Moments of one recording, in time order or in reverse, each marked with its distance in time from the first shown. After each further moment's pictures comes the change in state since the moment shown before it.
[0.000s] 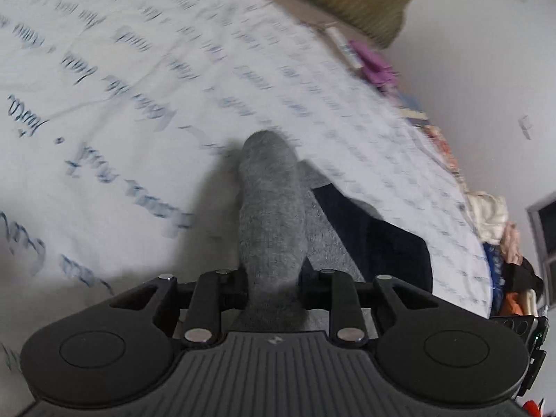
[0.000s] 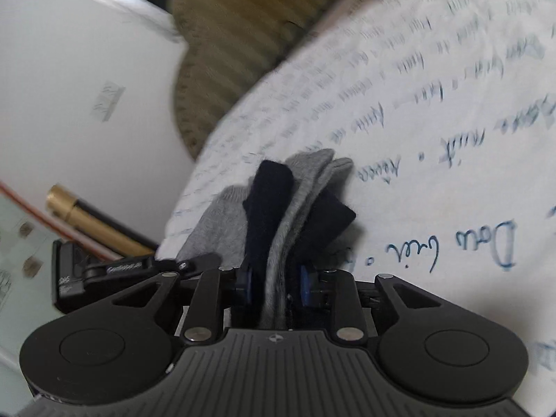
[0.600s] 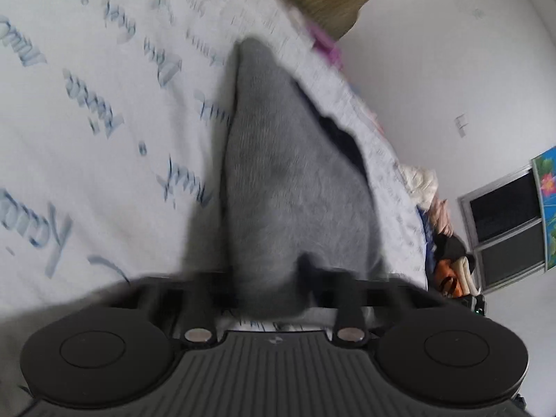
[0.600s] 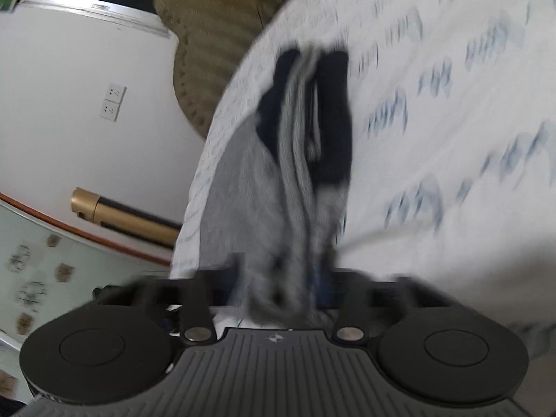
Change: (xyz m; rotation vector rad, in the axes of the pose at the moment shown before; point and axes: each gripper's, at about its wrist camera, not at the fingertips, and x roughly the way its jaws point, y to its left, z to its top) left arm -0.054 0.048 -0.128 -0.075 0.052 -0.279; right arm -0.055 -0.002 -0.128 0.175 0.073 0.089
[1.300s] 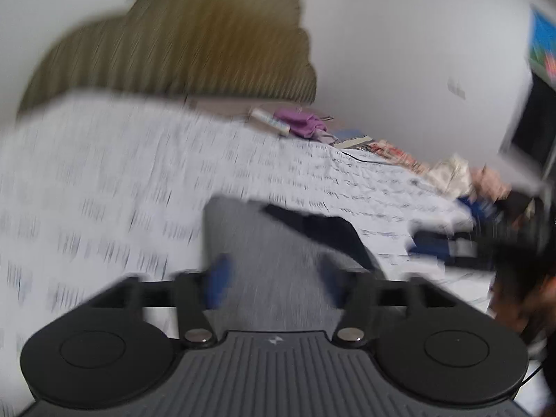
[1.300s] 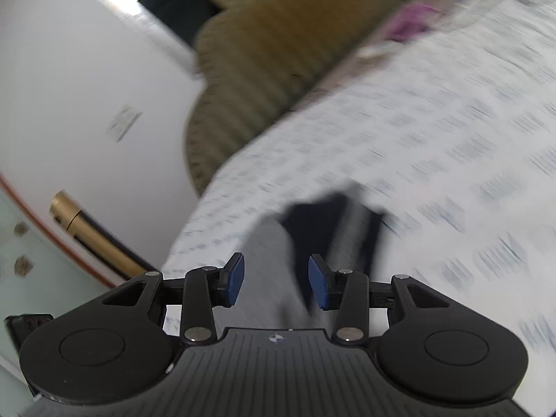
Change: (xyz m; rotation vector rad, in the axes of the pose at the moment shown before) left arm -0.040 -0.123 -0.012 0.651 -0.376 0.321; right arm -0.022 0.095 0.060 -0.336 -0.258 -0.109
